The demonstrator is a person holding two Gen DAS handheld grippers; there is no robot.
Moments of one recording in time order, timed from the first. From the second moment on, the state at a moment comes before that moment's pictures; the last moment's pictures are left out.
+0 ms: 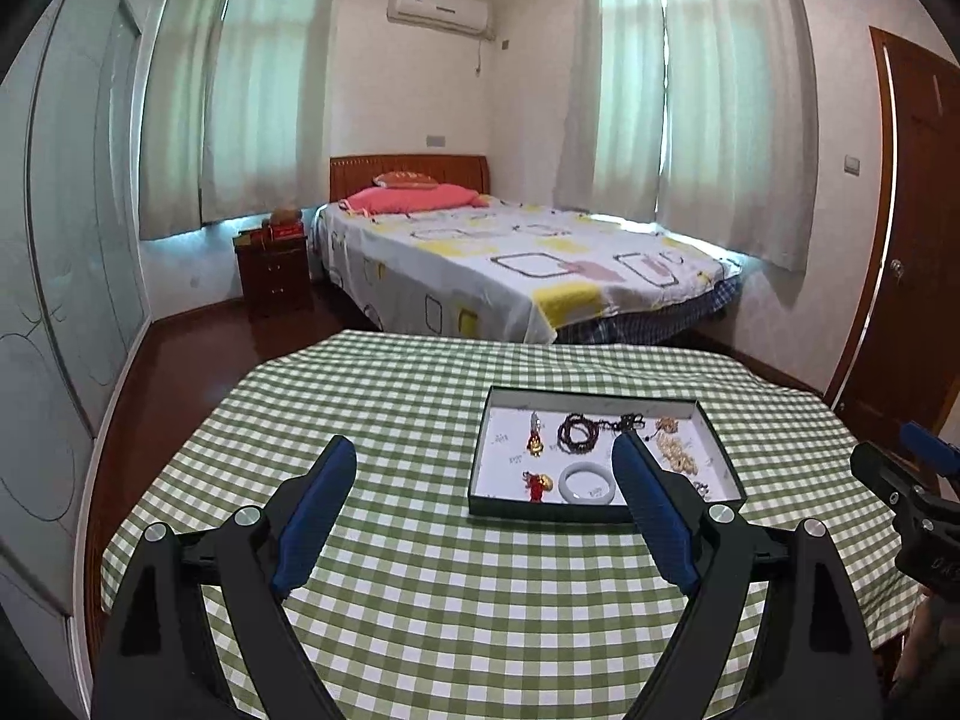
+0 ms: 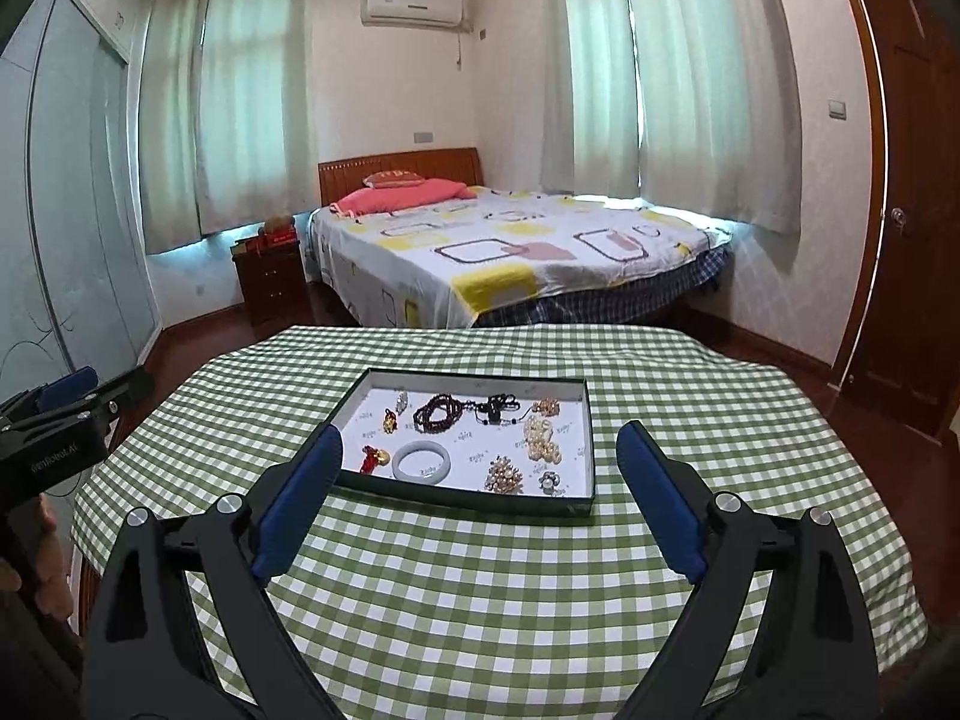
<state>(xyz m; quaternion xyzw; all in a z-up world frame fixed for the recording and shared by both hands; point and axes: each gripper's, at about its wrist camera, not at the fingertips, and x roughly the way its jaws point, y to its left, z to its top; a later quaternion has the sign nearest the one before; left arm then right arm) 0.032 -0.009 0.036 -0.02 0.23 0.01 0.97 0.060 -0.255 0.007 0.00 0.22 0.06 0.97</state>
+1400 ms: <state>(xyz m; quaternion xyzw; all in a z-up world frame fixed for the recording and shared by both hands) 0.021 -0.006 0.039 -0.03 0.22 0.01 0.98 0.047 -0.255 0.011 0.00 0.21 0.06 0.98</state>
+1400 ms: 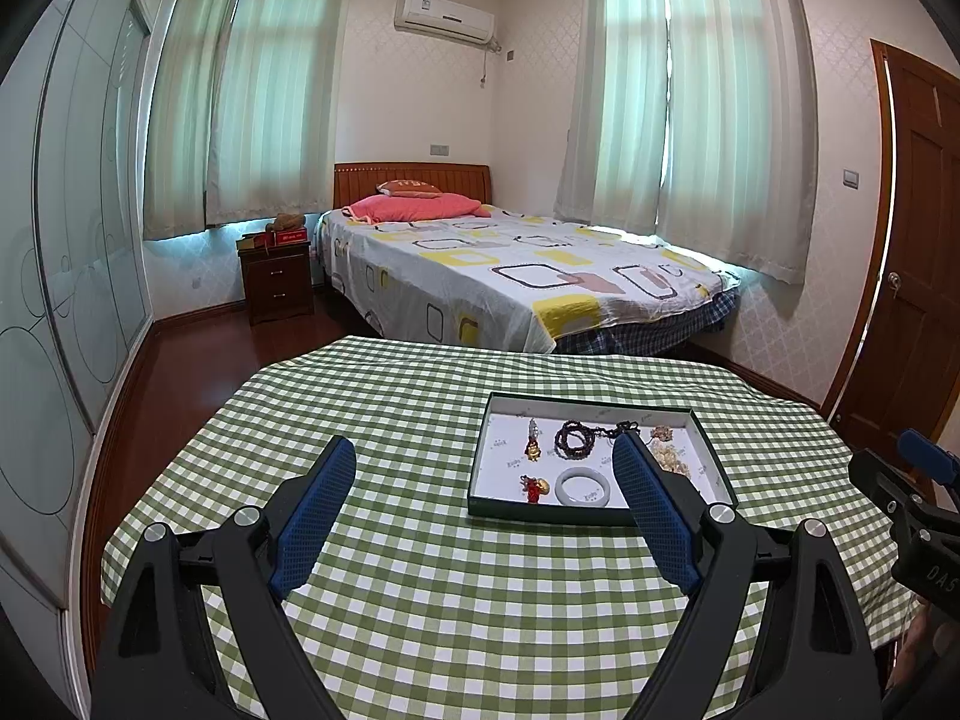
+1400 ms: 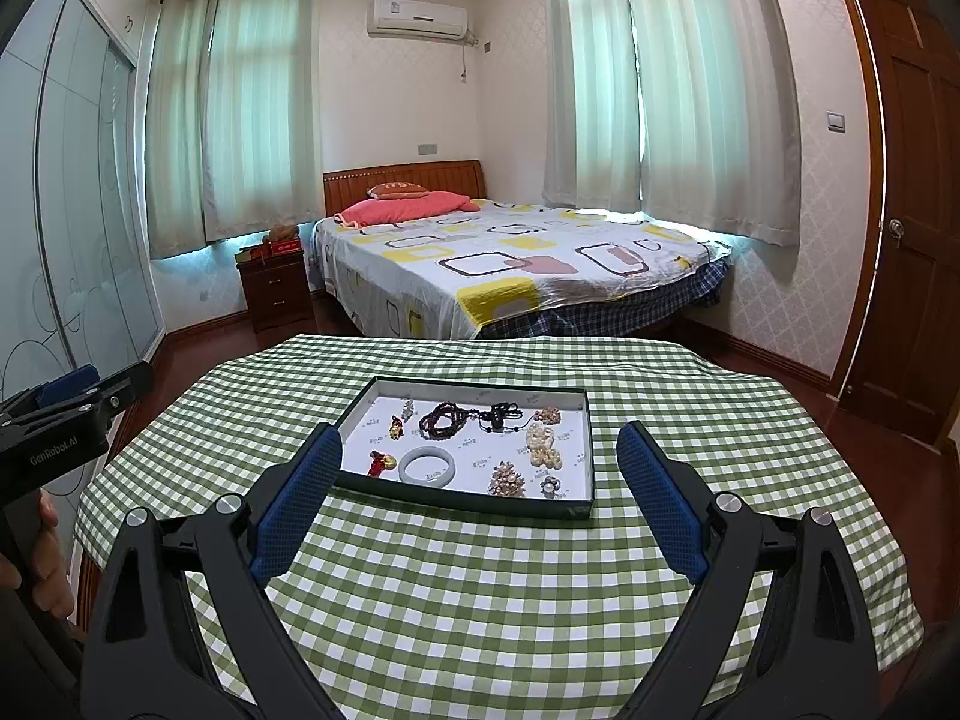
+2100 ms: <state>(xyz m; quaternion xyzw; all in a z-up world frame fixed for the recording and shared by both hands) 0.019 -0.007 0.034 -0.03 0.21 0.02 0.98 0.047 -0.254 0.011 0.00 0.21 0.06 0.98</state>
